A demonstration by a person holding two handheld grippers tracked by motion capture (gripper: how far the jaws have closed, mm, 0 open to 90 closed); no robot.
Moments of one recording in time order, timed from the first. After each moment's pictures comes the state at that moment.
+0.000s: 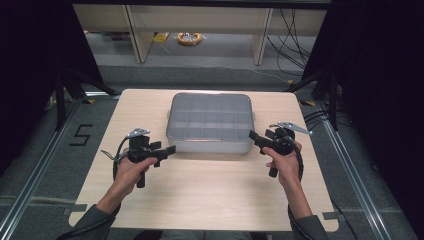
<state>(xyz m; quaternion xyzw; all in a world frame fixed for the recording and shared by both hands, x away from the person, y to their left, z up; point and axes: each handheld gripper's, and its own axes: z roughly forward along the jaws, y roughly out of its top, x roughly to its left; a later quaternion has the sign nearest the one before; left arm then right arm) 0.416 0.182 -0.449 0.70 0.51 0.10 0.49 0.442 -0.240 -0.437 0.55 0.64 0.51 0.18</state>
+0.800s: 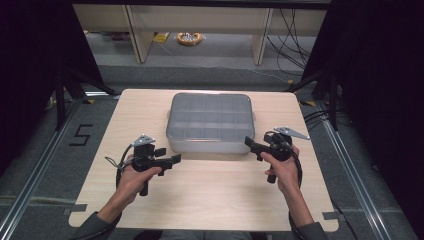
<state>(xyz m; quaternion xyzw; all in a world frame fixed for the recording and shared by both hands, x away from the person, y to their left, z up) 0.394 0.167 -0.454 0.72 0.48 0.09 0.49 0.423 -0.229 -0.438 0.54 0.65 0.51 0.16</state>
